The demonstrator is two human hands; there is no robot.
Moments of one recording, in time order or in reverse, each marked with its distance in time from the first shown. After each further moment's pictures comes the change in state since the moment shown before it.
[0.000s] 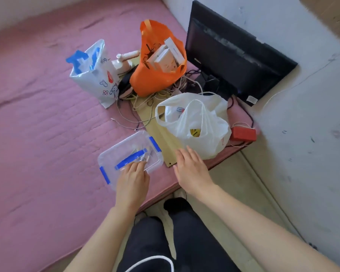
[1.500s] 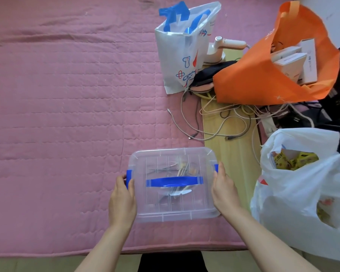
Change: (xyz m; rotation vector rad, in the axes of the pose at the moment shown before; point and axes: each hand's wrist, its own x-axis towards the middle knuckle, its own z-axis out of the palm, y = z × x) left_hand 0.064 -0.229 0.187 -0.499 0.396 -0.853; right_hand 0.234 0.000 0.198 0.243 -0.072 0.142
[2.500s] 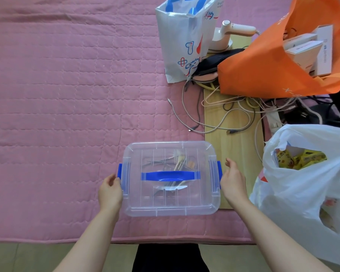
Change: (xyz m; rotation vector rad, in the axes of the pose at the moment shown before) left_hand 0.015 -0.010 0.000 -0.402 -0.043 -0.511; right_hand 0.024 0.025 -0.010 0.211 0.041 0.166
